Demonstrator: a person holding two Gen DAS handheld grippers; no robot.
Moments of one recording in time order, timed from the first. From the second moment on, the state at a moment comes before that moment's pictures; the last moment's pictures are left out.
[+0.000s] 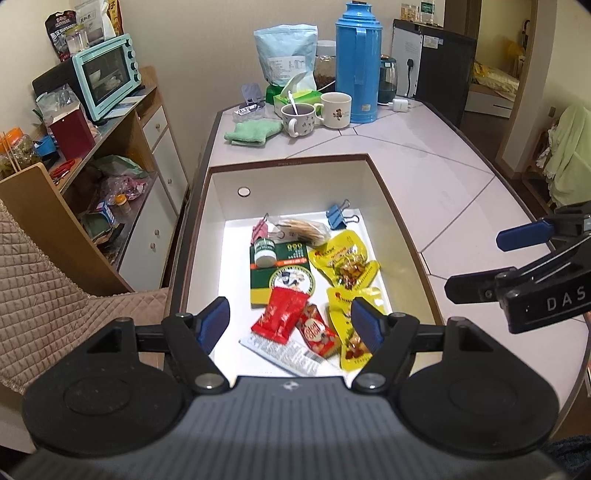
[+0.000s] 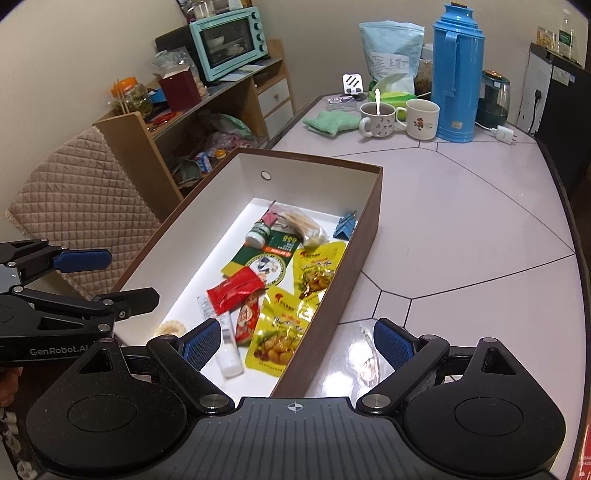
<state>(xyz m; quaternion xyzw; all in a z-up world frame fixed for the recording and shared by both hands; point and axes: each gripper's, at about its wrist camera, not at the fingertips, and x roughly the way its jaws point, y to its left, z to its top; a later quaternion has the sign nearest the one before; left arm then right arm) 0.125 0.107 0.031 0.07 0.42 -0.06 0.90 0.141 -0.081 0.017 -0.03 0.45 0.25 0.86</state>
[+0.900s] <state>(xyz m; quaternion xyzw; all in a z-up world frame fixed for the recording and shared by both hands) 0.057 0.080 0.007 0.06 0.47 -0.01 0.88 0.082 -0.108 0.002 -0.06 0.46 0.30 0.83</state>
